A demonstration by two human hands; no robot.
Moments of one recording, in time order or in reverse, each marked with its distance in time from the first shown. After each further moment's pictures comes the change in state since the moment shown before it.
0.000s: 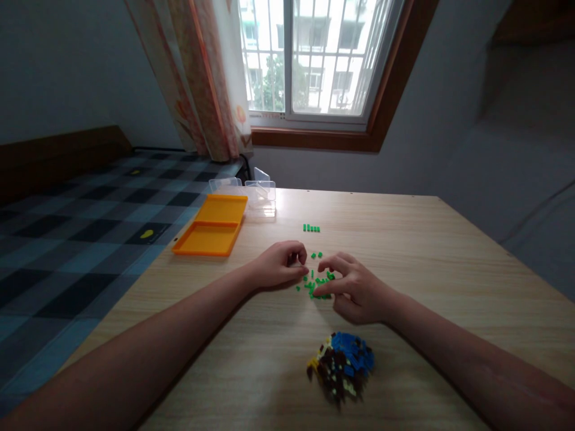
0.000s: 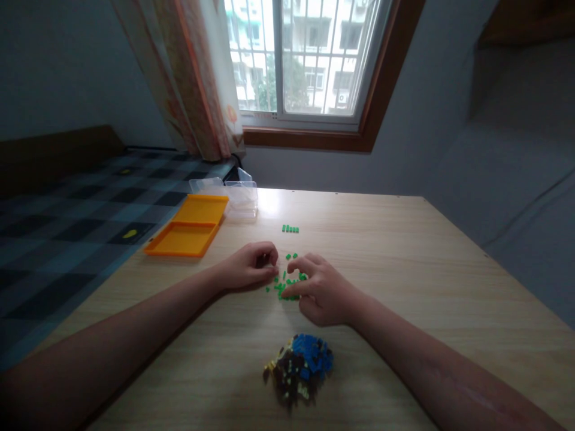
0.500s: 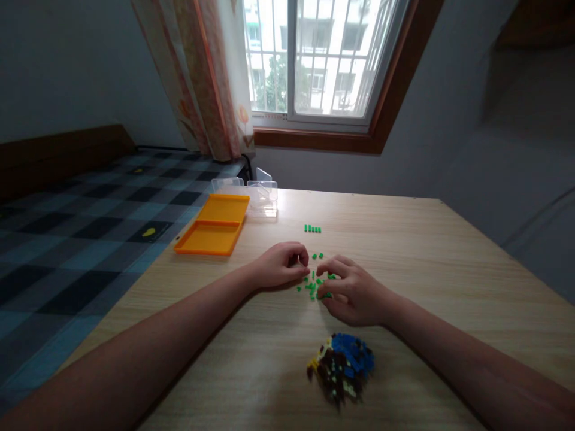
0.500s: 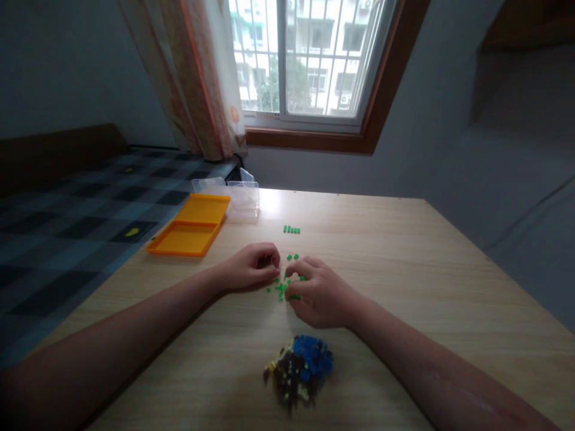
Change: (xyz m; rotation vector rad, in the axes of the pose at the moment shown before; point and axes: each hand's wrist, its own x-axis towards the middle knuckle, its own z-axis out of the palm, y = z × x) left_hand 0.000 0.001 0.001 0.014 0.011 0.024; right_hand 0.007 -0.007 -0.001 -0.028 0.005 -0.033
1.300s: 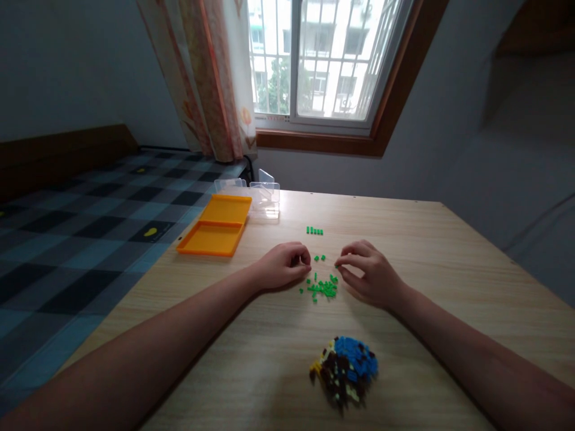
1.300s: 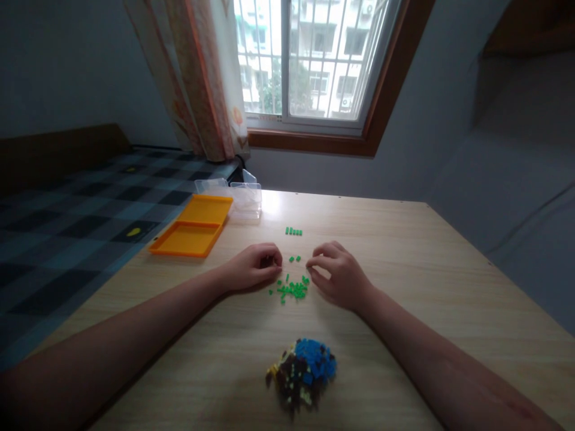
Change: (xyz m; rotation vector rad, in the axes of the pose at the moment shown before) left_hand -0.001 0.001 0.000 0.063 0.048 0.030; right_hand -0.009 0.029 -0.010 -0.130 0.248 0.160
